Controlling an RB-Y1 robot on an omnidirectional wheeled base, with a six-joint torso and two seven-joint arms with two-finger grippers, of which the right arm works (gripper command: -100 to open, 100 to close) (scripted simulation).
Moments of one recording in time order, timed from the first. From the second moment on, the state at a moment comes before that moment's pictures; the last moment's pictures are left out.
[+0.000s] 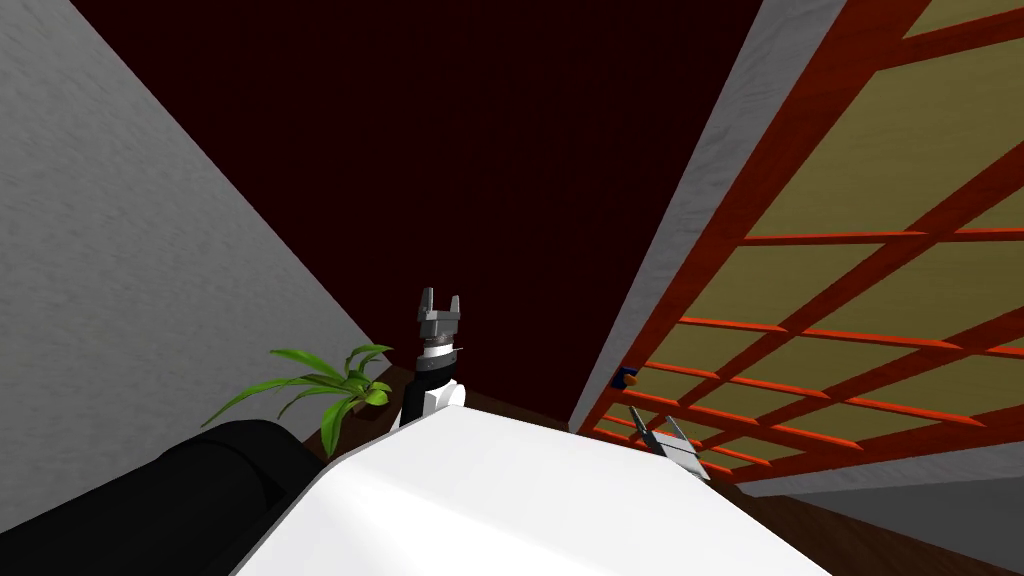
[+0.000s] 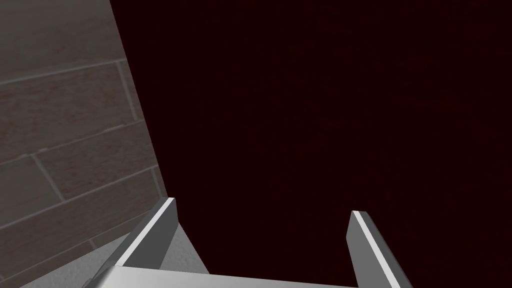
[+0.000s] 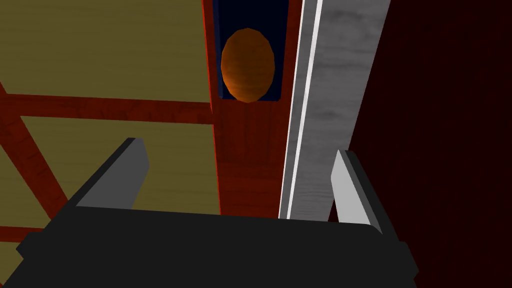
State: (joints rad) arm 0.24 -0.20 -0.44 -0.76 0.45 -1.10 1.03
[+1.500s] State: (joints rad) arm 0.21 -0.21 -0.43 -0.76 0.43 -1.06 0.97
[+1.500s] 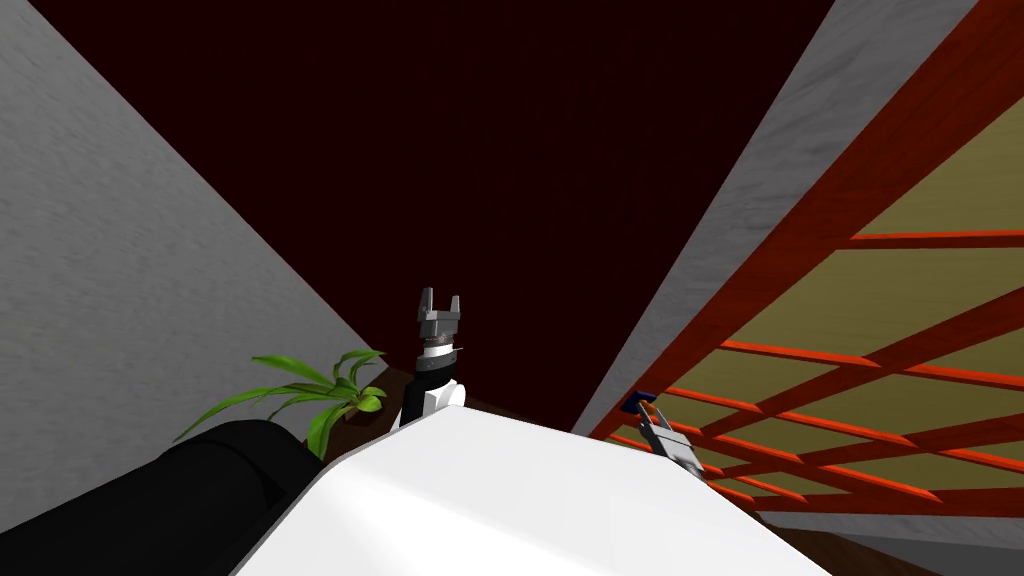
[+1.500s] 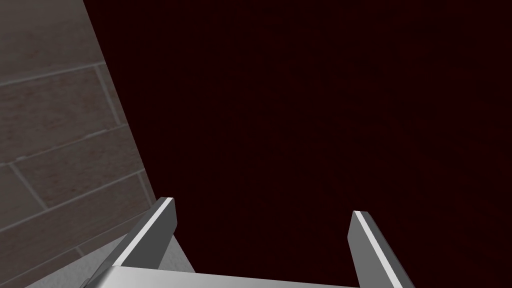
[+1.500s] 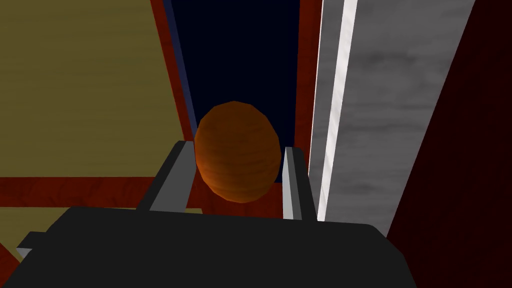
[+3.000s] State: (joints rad) arm 0.22 -0.23 -0.35 -0.80 0.36 -1.03 0.60
